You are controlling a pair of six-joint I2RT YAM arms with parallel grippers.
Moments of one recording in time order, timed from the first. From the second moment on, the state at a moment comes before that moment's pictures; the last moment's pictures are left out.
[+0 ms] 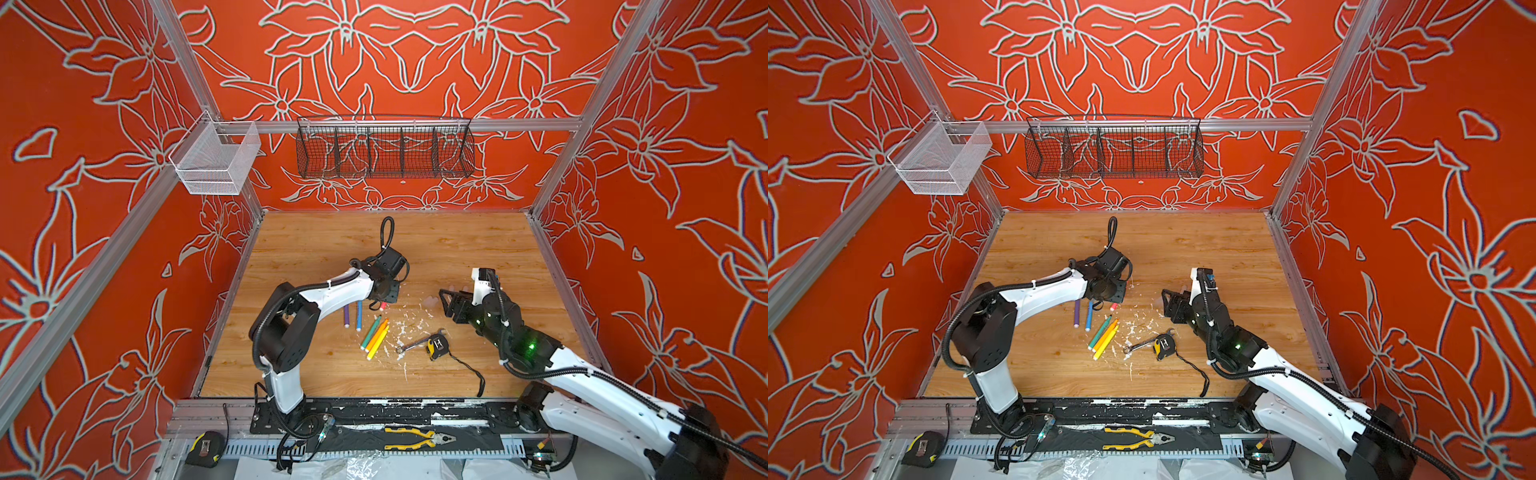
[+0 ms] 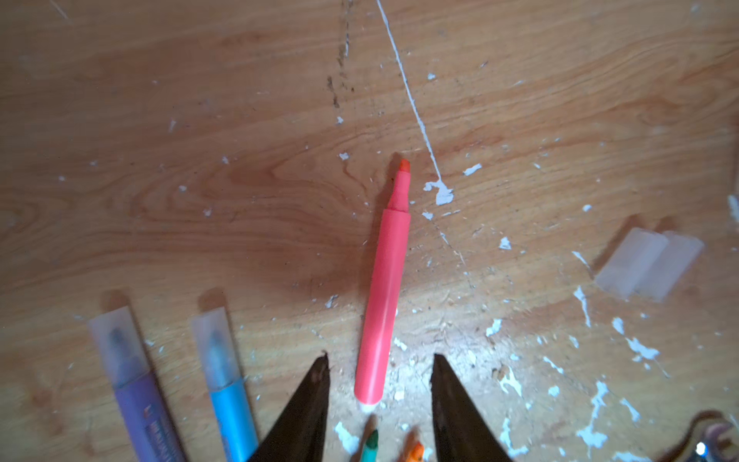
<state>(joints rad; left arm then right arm) -0.62 1.85 1.28 -0.61 -0.16 -0.43 0.72 0.85 0.51 -0.05 0.24 0.68</state>
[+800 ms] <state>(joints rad) -0.62 1.95 1.30 -0.63 -0.16 -0.44 0.71 0.88 0.51 -0.06 0.24 0.68</state>
